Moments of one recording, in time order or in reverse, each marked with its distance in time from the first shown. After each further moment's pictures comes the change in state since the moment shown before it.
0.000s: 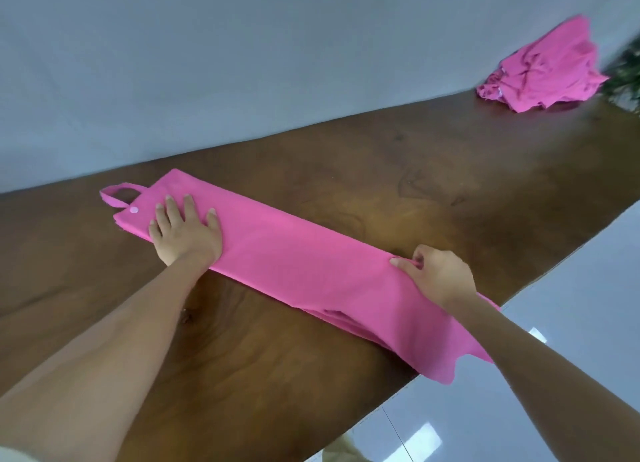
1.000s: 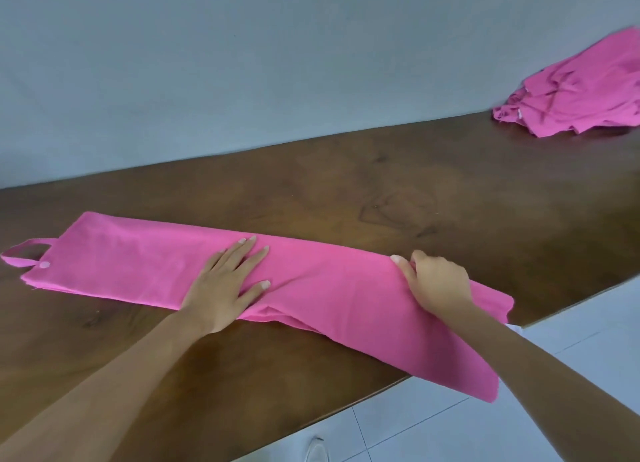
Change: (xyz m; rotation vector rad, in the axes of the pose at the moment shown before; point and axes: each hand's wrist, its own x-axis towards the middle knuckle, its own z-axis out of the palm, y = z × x) left_hand -0.128 0.117 0.035 0.071 -0.104 0.650; right_hand 0.114 0.120 -0.013 -0.215 0.090 -0.320
